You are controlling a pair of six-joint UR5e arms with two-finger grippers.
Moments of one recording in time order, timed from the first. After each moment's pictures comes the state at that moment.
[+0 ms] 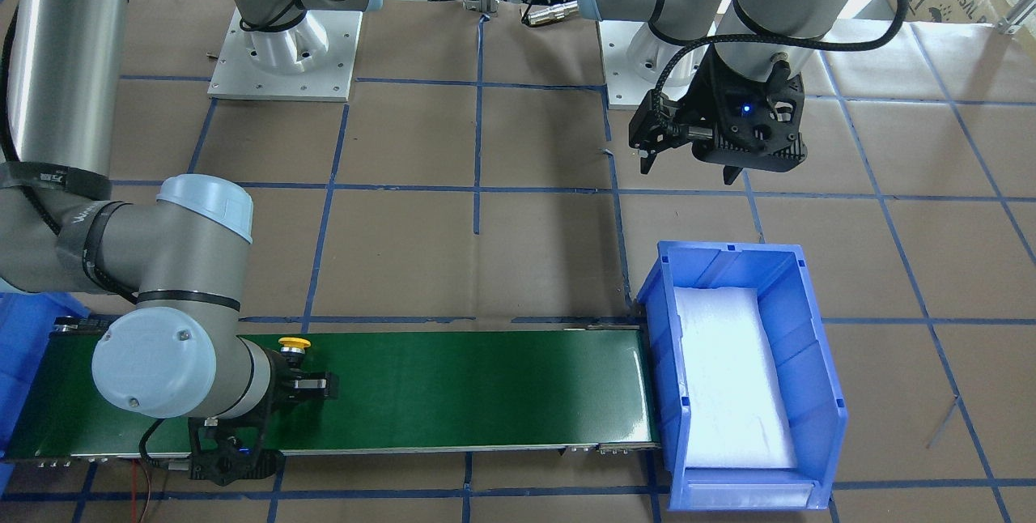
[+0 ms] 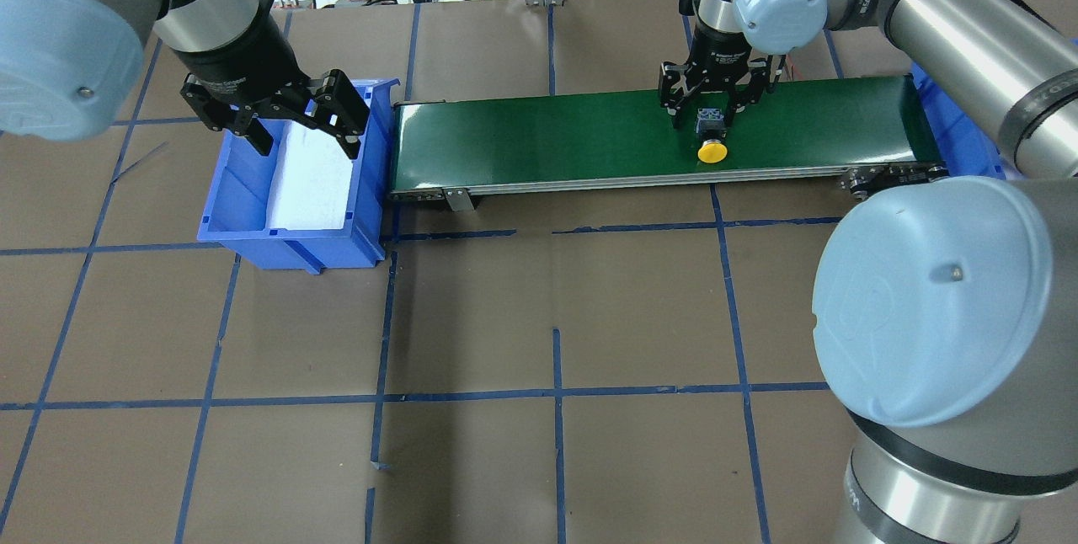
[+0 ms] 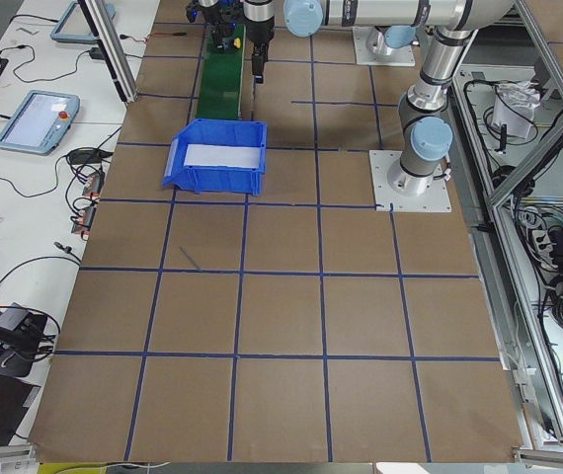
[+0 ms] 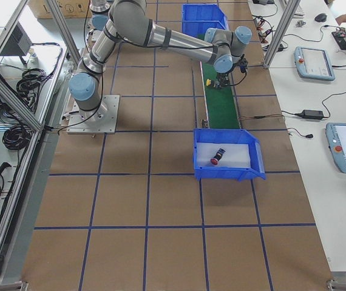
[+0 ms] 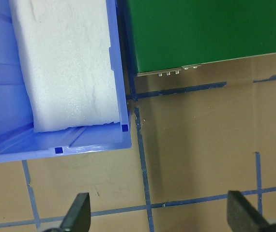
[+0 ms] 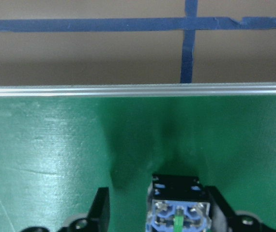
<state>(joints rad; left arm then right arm) -1.58 -1.61 -1.57 -1.54 1.55 0.11 1.59 -0.91 1.26 -1.75 -1.53 0.00</state>
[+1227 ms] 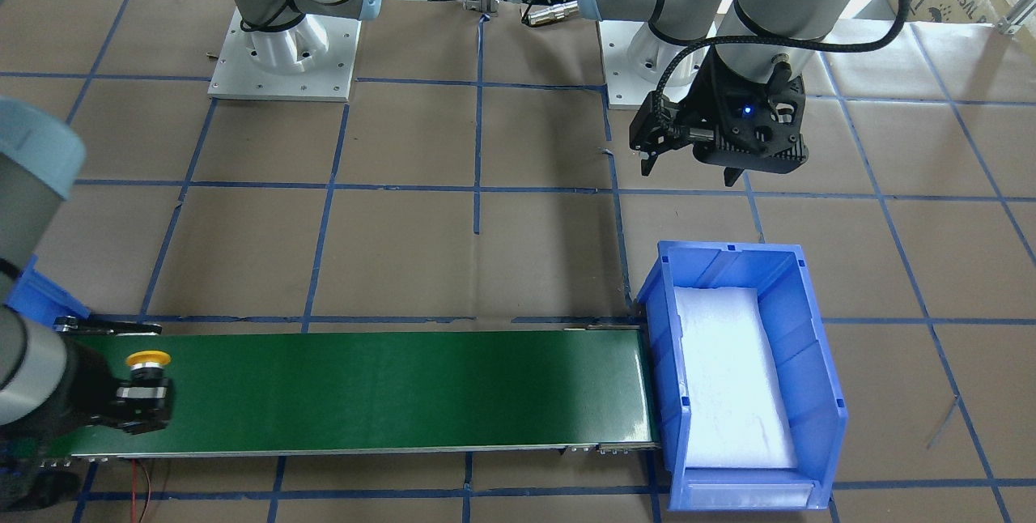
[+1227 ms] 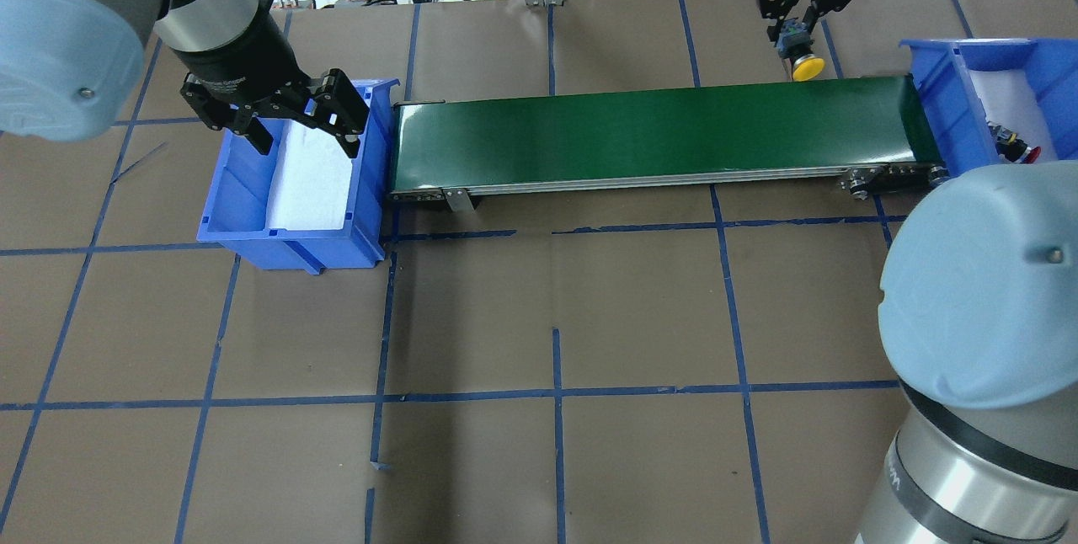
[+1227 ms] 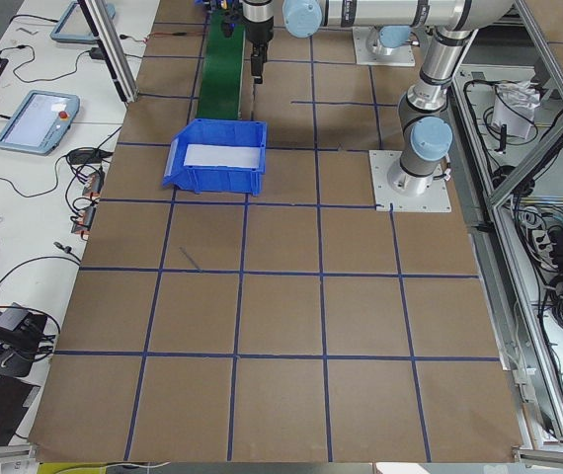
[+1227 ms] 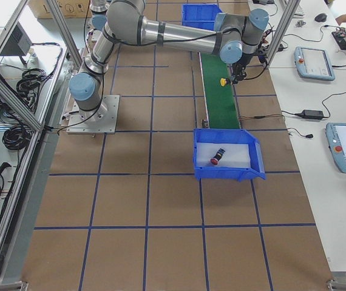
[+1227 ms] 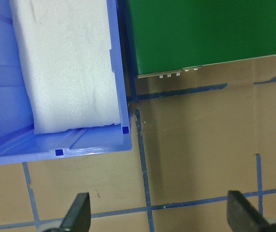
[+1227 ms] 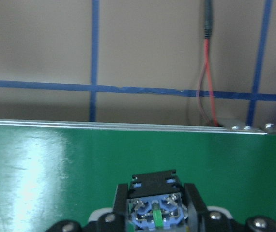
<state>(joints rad) -1.58 -1.61 -1.57 -1.54 1.55 0.11 1.42 -0.96 1.03 -1.62 -1.58 -0.22</state>
